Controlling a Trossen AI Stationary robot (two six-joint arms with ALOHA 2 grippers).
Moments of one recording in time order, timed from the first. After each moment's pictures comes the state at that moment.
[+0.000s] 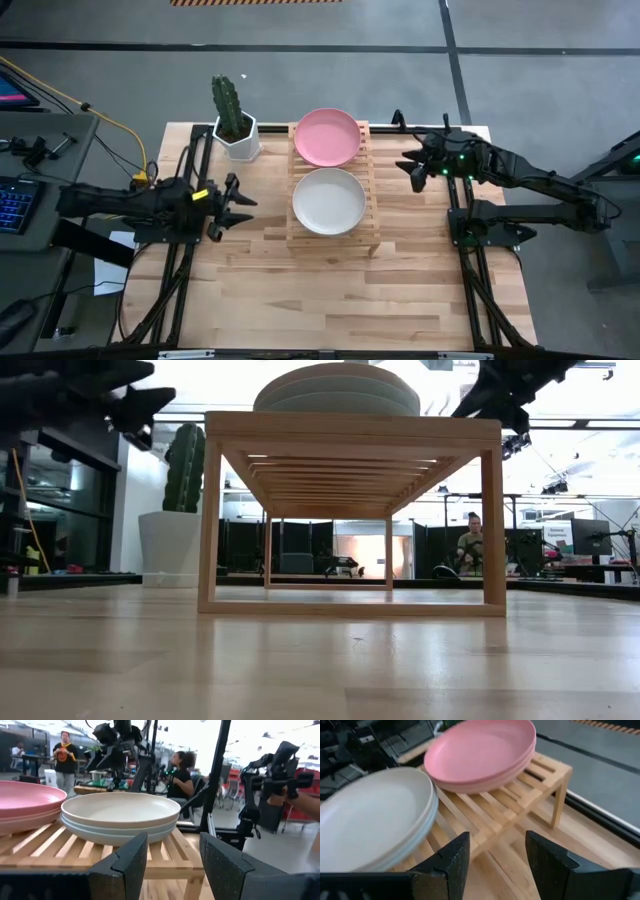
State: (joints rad) left arm -0.01 0.33 0.11 0.35 0.12 -0.14; right arm -0.34 0.77 0.85 -0.58 0.09 0.33
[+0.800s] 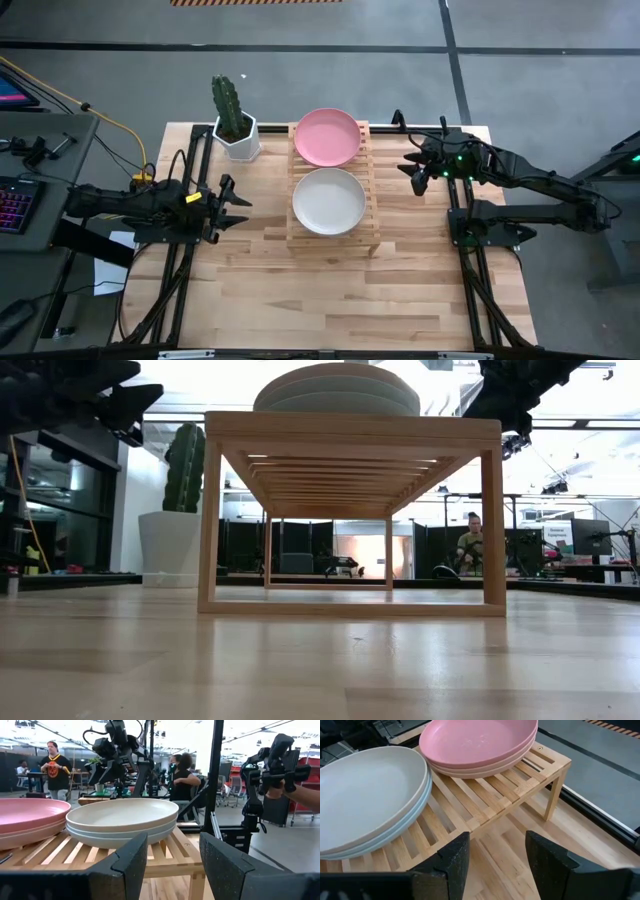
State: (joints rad) left arm -0.06 0.19 0.08 0.27 0.08 -0.04; right arm -0.34 0.77 0.85 -0.64 0.09 0.26
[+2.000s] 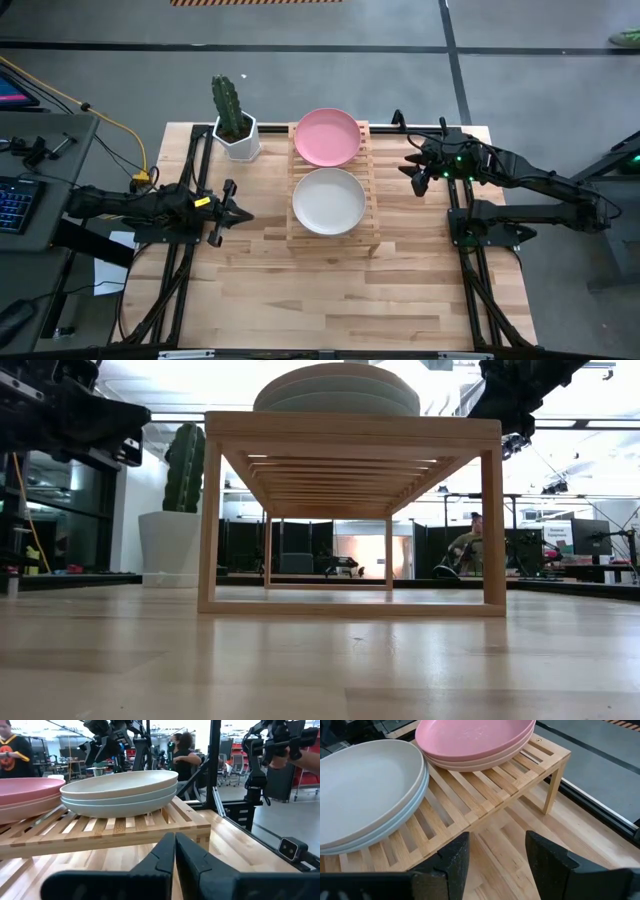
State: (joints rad) left arm -0.06 0.16 0.01 0.20 0.09 0.04; right arm -0.34 0.77 0.85 -0.67 0.09 0.27
